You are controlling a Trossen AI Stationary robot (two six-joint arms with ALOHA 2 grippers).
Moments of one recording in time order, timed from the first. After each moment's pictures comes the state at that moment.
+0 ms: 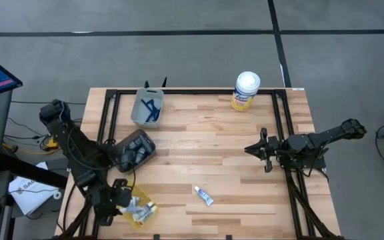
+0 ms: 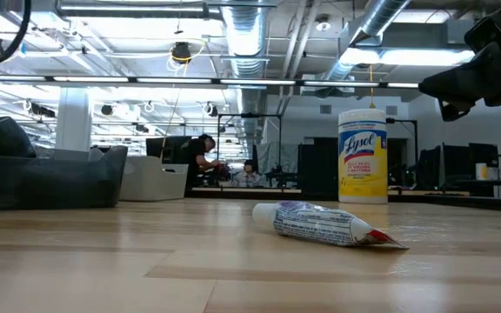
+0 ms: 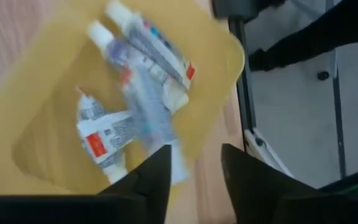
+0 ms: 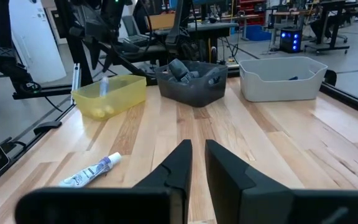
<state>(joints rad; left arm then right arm) -0.99 1.25 0.82 -0.63 -0.05 -0.89 0.32 0.16 0.02 0.04 0.34 0.13</state>
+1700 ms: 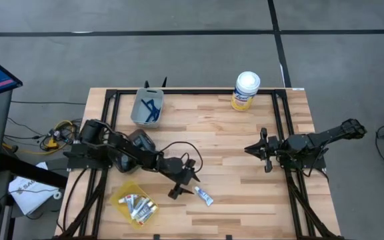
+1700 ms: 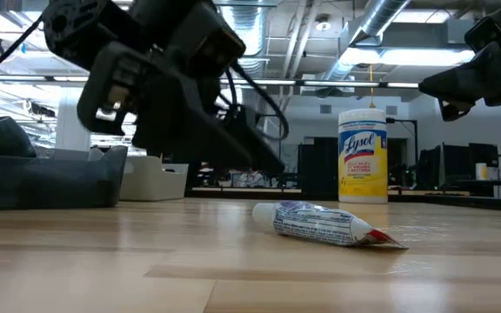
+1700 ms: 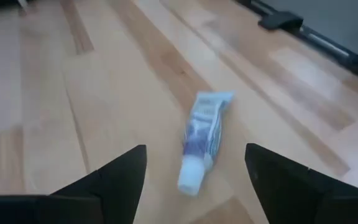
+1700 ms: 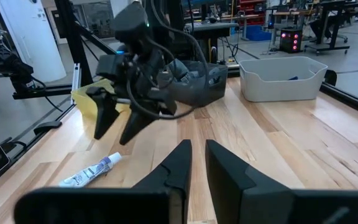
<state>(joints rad) -0.25 1.90 0.82 0.54 0.16 0.16 0.32 0.16 0.02 0.04 0.34 0.13</state>
